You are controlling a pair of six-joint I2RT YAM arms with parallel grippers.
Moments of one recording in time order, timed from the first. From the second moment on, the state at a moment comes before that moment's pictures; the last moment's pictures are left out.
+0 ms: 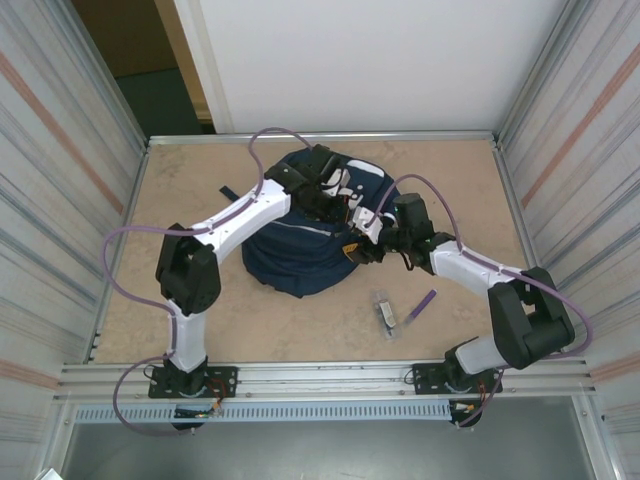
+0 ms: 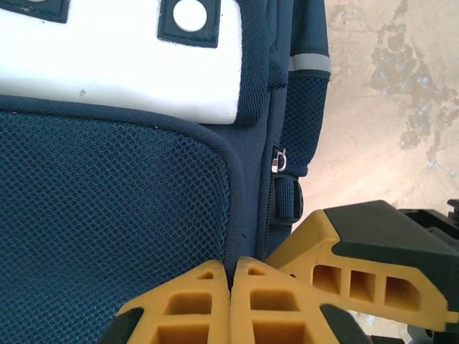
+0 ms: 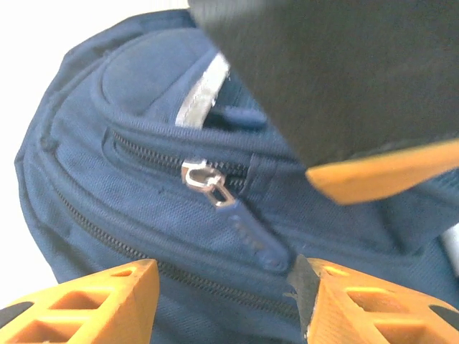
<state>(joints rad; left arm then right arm) -0.70 1.95 1.78 -0.85 0.24 -0.43 0.42 1.44 0.77 0.02 -0.63 -0.58</state>
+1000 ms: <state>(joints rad) -0.66 1.95 1.68 -0.54 0.23 -0.67 0.69 1.30 0.64 0.07 -0.34 -0.32</state>
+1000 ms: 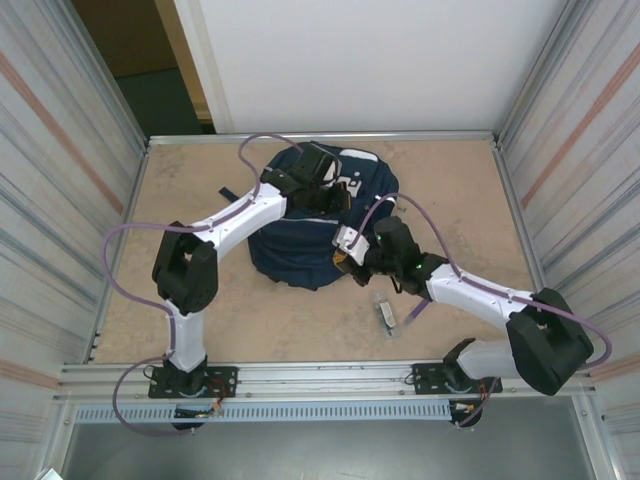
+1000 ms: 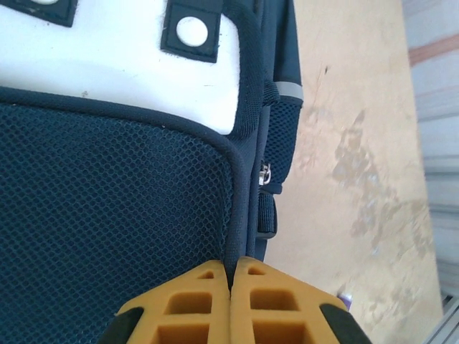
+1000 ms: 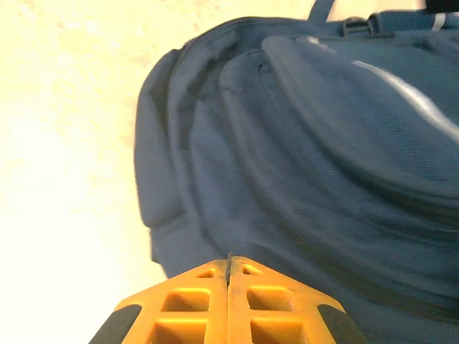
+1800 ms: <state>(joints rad) -0.66 2.01 1.70 -0.44 0.27 -0.74 0.31 1.38 0.63 0.32 -0.59 -0.49</state>
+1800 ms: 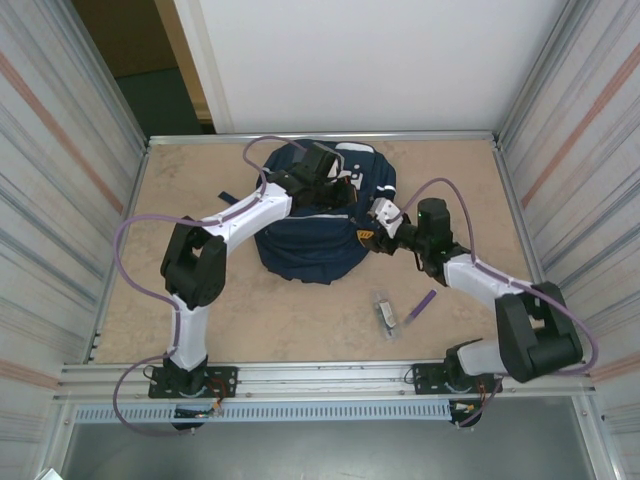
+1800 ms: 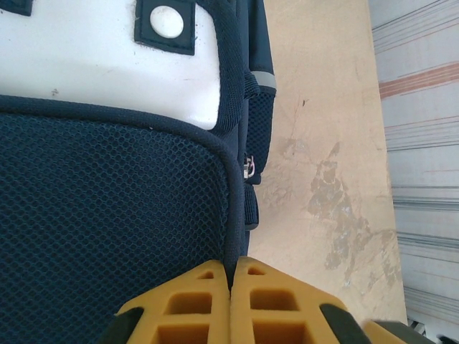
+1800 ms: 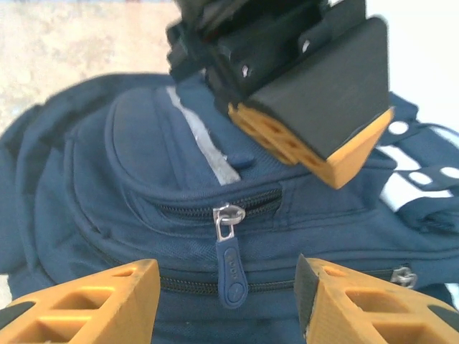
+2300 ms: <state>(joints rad) -0.66 2.01 1.69 -0.46 0.26 -0.74 0.43 1.41 0.65 0.24 -0.46 -0.59</state>
